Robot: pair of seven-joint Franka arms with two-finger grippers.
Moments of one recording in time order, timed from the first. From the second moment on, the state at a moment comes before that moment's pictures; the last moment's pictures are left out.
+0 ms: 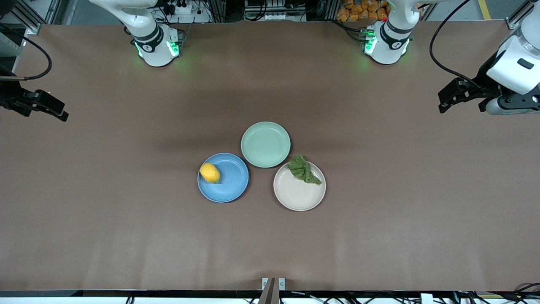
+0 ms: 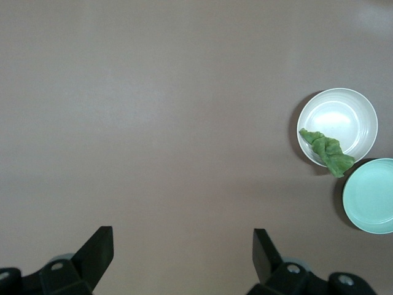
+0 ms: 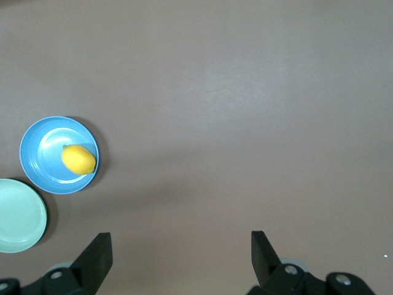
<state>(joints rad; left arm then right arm) 0.01 0.00 -0.19 -1.52 0.02 1.57 -0.20 -0.07 0.04 0.08 -1.49 -0.01 1.53 0.14</state>
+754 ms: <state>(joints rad) -0.01 0.06 -0.20 -1.53 0.00 1.57 -0.19 -0.07 0.05 0.08 -1.49 -0.01 1.52 0.08</state>
